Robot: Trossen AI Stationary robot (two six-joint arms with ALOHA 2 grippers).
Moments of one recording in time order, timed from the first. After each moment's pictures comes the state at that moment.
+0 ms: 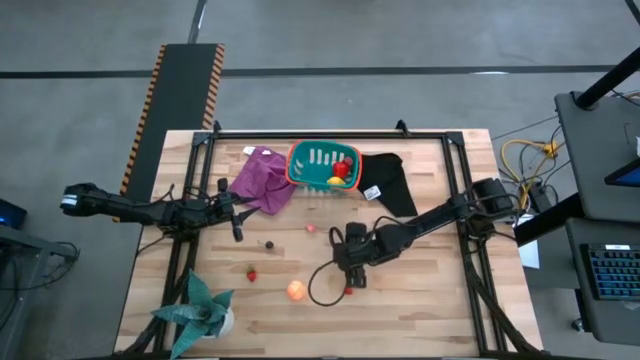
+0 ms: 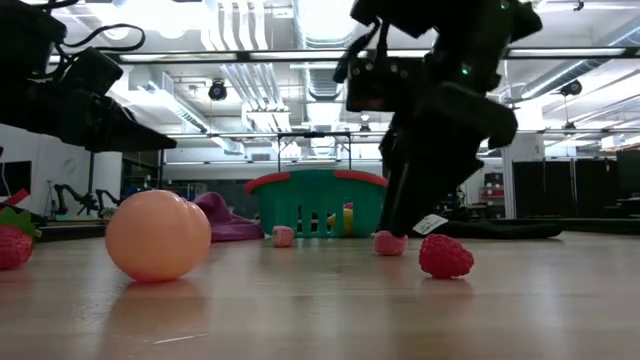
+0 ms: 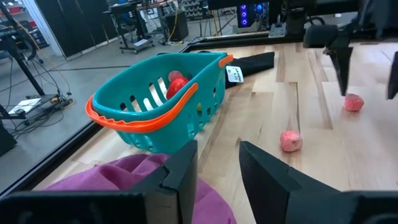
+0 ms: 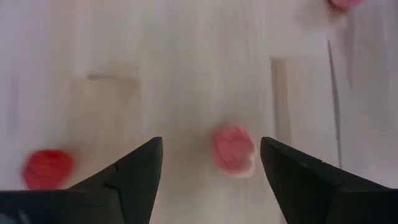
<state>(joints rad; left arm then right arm) -0.12 0.41 0.00 0.13 -0.51 0.06 0.29 1.89 1.16 -0.42 0.18 0.27</state>
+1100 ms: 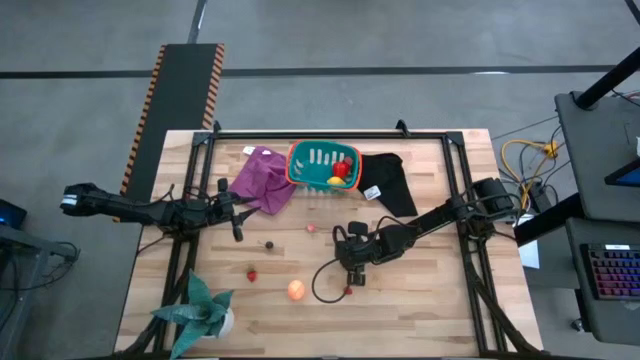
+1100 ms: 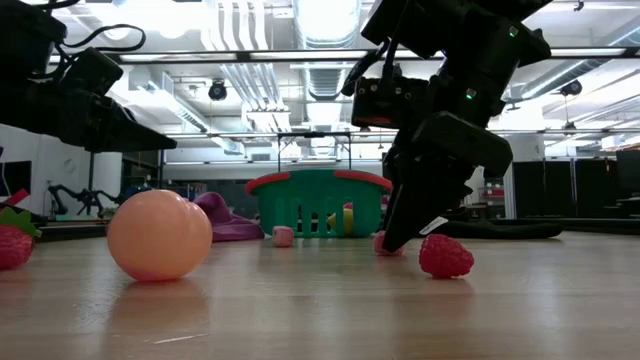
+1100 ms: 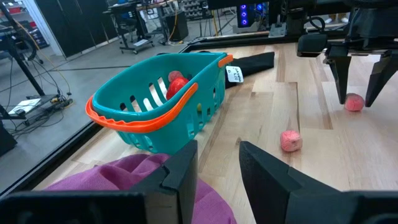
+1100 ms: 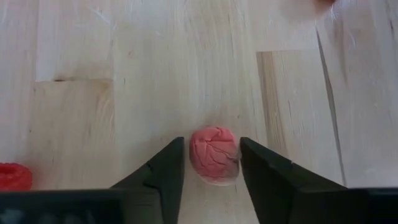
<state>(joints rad) -0.12 0.41 0.00 0.13 -0.51 0.06 0.29 1.88 1.06 -0.27 0.21 0.29</state>
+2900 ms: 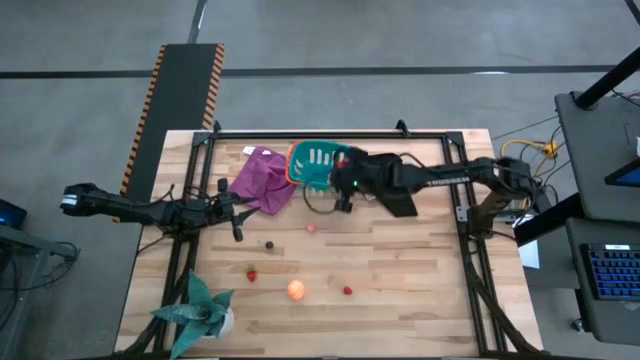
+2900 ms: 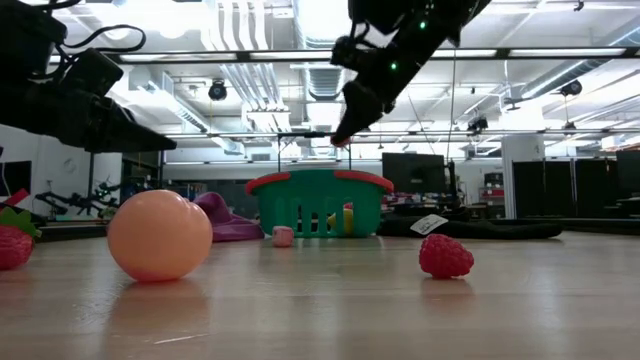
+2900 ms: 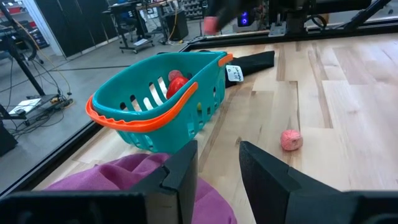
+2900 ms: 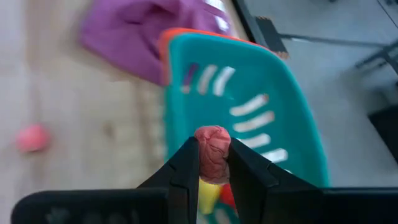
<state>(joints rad) -0.12 0.41 0.00 0.13 -0.51 0.06 -0.13 1.66 1.17 -0.25 0.37 -0.16</state>
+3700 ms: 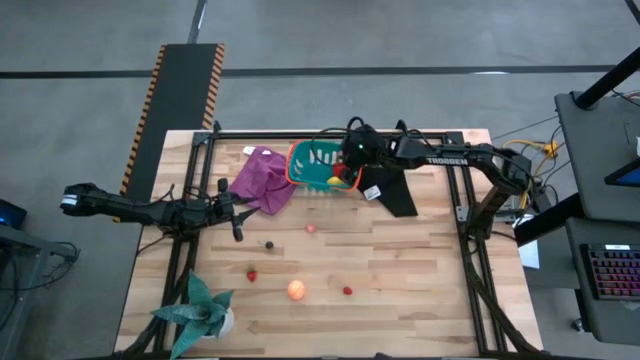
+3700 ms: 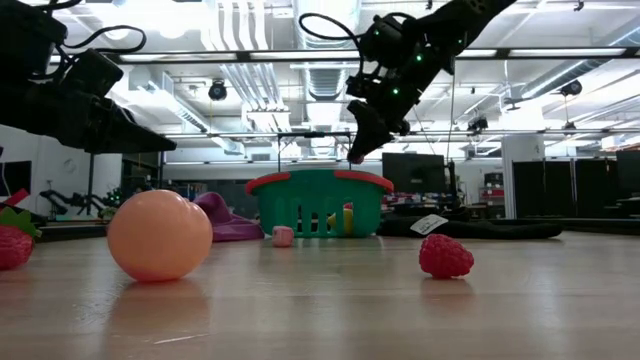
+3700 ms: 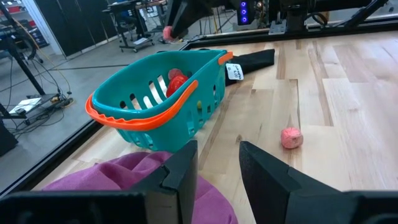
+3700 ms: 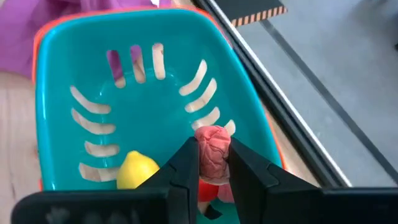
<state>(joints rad) -0.12 0.41 0.00 0.12 -0.51 0.06 -0.39 1.67 1.17 -0.26 0.18 -0.04</state>
